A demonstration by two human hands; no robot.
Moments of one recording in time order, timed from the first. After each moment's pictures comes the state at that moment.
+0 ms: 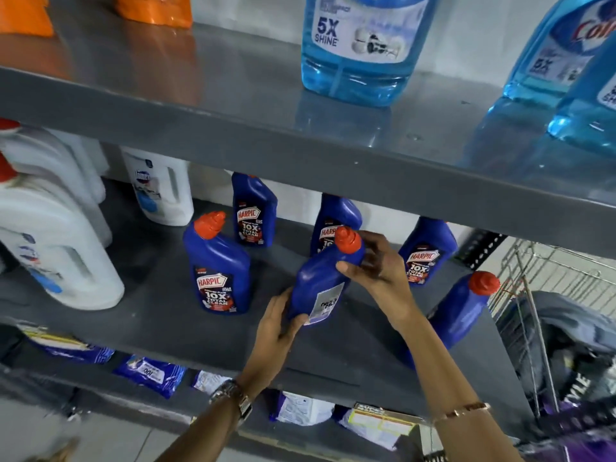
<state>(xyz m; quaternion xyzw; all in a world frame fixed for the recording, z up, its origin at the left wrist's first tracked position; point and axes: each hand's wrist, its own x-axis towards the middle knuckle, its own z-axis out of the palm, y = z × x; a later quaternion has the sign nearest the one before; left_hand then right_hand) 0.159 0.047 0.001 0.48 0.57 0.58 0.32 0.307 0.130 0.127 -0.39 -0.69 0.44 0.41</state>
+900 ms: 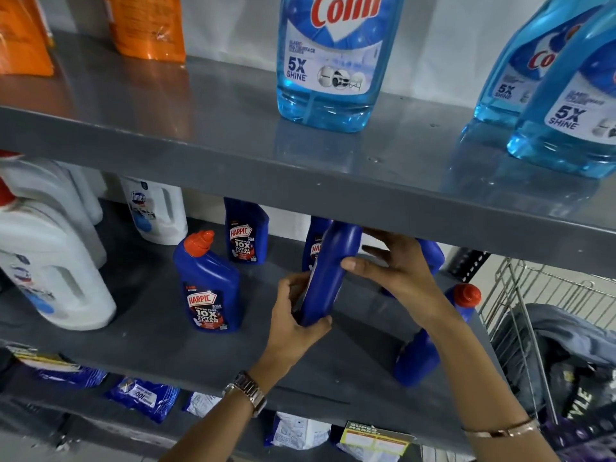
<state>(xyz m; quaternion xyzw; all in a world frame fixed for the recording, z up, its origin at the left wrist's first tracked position) 0.189 0.070 0.062 0.49 0.46 0.66 0.33 0.330 0.123 0.193 -0.32 -0.75 0.43 0.39</state>
